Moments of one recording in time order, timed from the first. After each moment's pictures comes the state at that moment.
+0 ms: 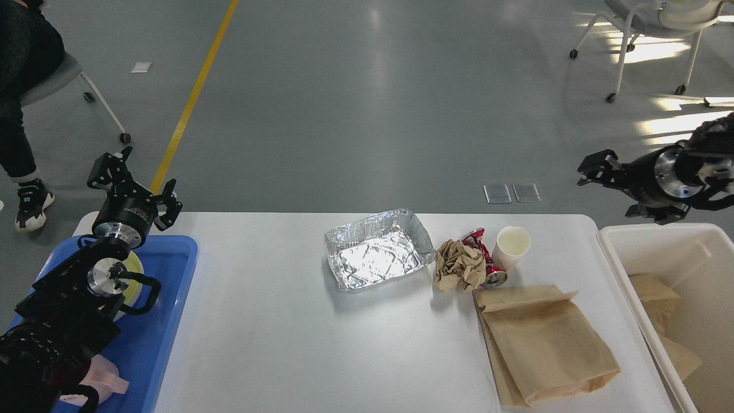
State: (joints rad) left arm -0.75 0.24 -0.83 -0.23 -0.01 -0.41 -0.36; right arm 1.85 -0.48 -1.21 1.12 0.12 0.38 -0.10
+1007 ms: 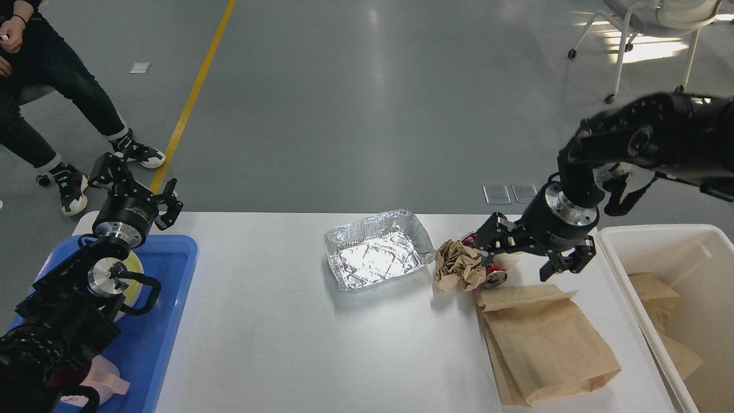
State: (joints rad) left arm -0.75 0.24 -0.83 -0.23 -0.01 -0.41 -0.36; right arm 1.82 -0.23 -1.25 1.22 0.15 0.64 -0.11
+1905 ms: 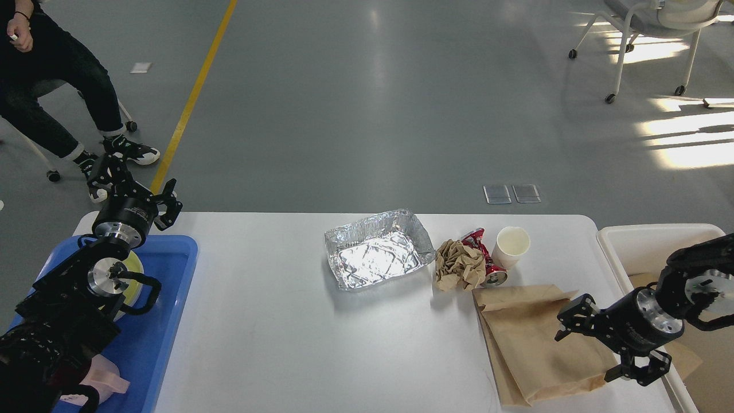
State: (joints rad) left arm -0.75 0.24 -0.83 -0.23 -0.01 -0.41 -0.36; right arm 1.39 -0.57 -1.12 1.15 0.17 0.57 -0.10
